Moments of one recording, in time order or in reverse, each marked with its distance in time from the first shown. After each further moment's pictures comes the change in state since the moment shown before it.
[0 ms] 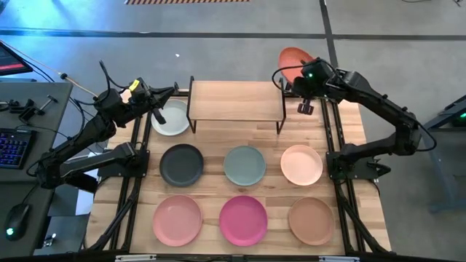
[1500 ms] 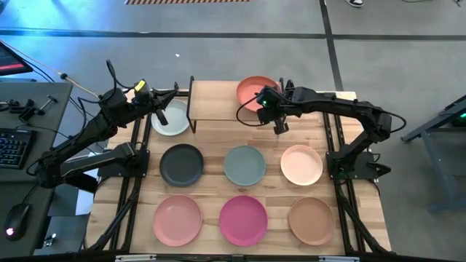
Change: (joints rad) left arm 0.000 0.019 0.000 -0.057 0.000 -0.001; right arm 0.248 0.341 0.000 0.105 0.004 -0.182
